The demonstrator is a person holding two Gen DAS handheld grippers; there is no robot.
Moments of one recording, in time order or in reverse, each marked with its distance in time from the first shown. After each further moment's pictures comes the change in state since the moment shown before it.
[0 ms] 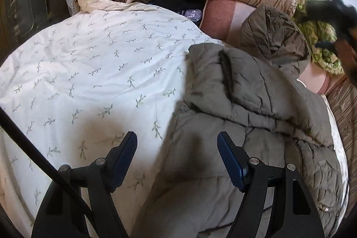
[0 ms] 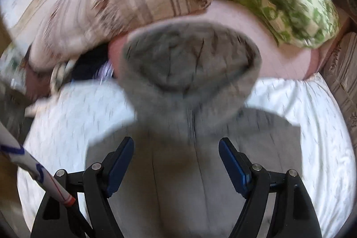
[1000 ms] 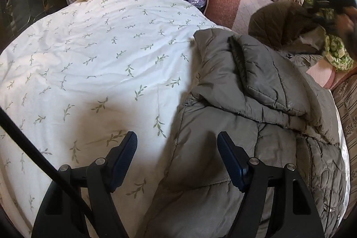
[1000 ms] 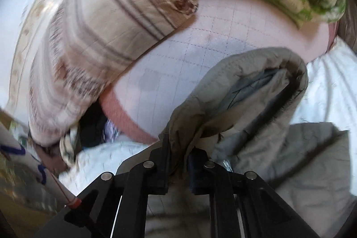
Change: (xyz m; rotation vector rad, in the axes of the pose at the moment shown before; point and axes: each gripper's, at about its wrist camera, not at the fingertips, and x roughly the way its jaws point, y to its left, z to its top) left arm 0.025 0.004 0.000 -0.003 0.081 0.010; right arm 0.048 0.004 0.054 0.235 0.002 0.146
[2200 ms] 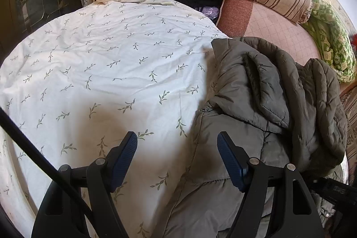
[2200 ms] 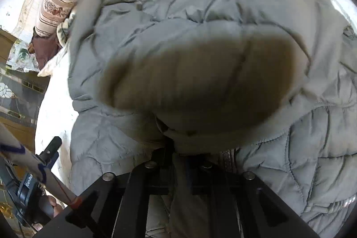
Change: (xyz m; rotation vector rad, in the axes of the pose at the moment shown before) left arm -0.024 0.020 -0.004 -0.050 -0.045 0.032; right arm -0.061 -0.124 -0.303 -0.080 0.275 0.026
